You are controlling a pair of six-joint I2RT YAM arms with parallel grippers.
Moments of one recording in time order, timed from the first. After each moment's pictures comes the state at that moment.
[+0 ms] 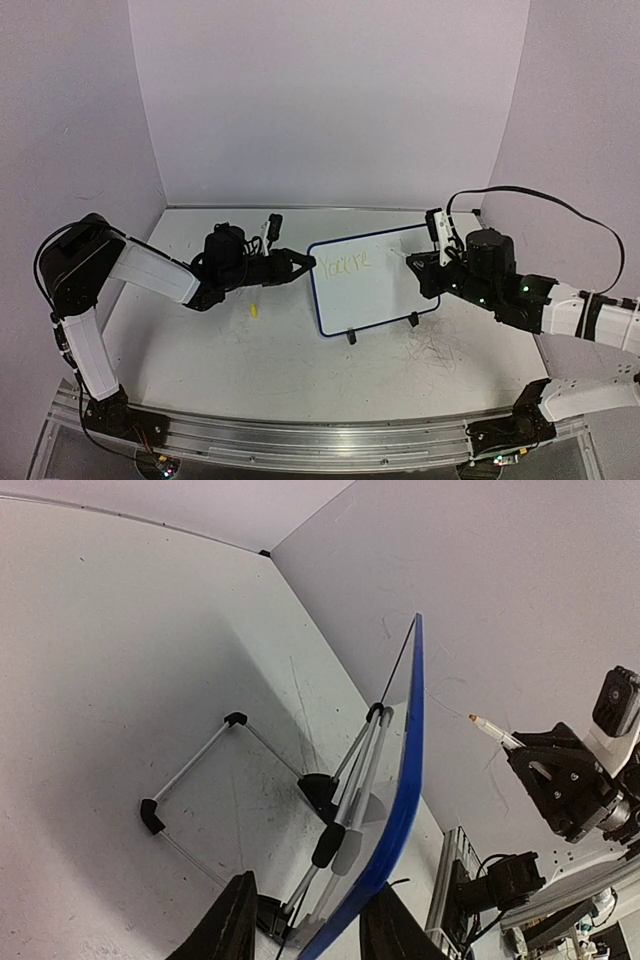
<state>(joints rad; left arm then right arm) -0.71 1.82 0.87 0.76 0.45 -0.76 0.73 1.09 0.68 0.04 0.16 0.18</state>
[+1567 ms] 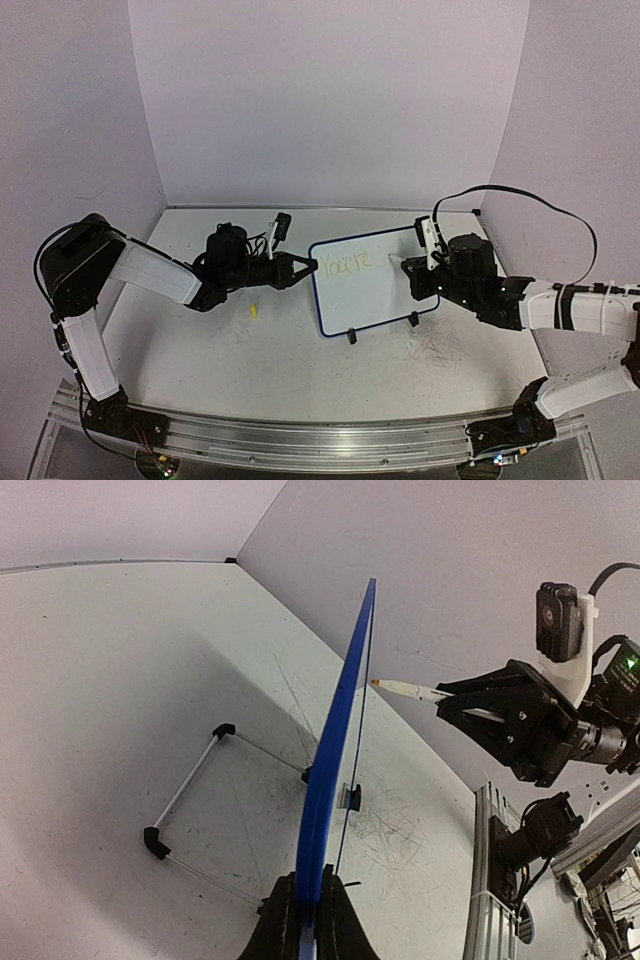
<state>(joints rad) -0.73 1.82 0.88 0.77 0.48 -0.52 0.70 1.25 0.66 0.17 0.20 0.15</state>
